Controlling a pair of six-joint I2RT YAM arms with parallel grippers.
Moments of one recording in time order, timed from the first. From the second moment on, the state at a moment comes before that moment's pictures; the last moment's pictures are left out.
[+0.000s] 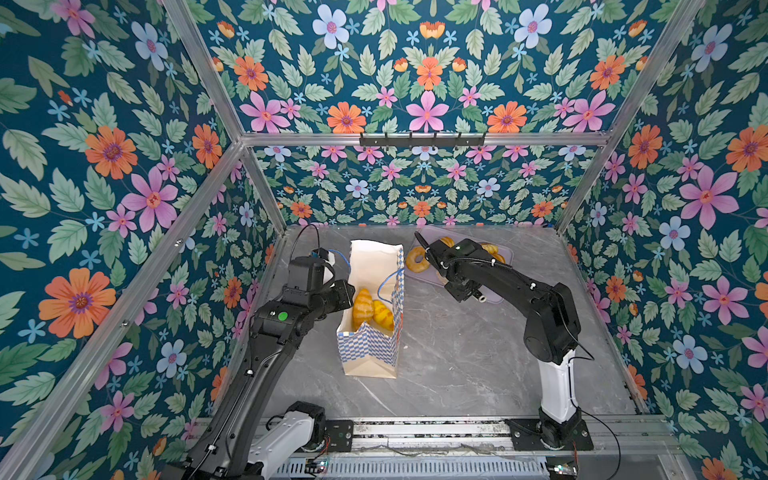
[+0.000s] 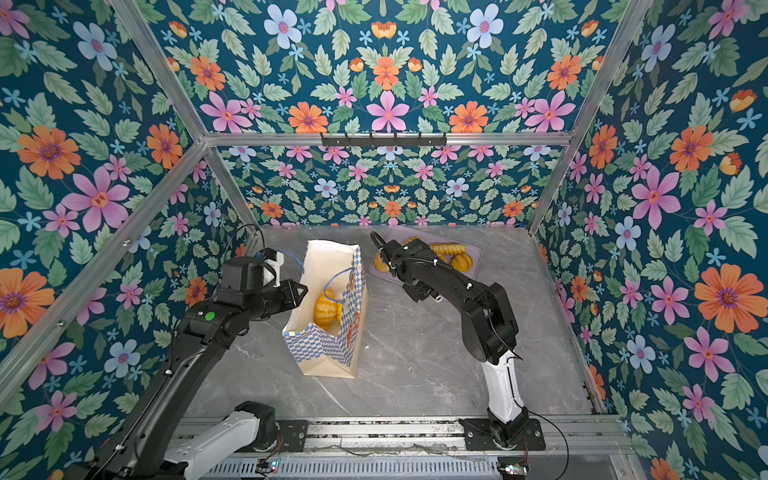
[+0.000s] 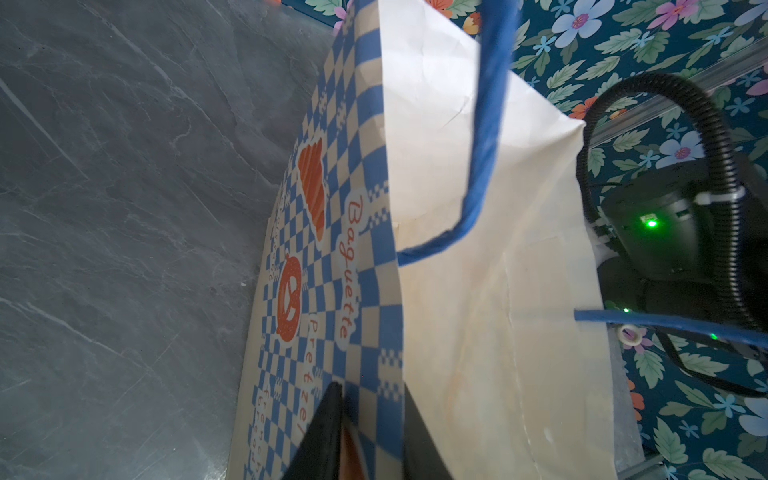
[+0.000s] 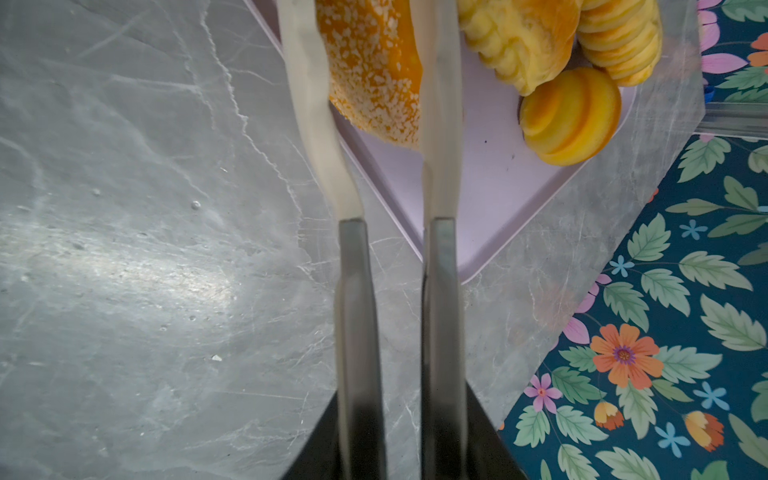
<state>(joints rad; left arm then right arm) -0.31 0.99 1.11 -0.82 0.17 -0.47 0.64 2.05 1.83 -1.33 0.50 0.03</state>
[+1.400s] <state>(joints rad) -0.31 0.99 1.11 -0.82 0.17 -0.47 0.61 2.10 1.85 -1.35 0.53 0.00</state>
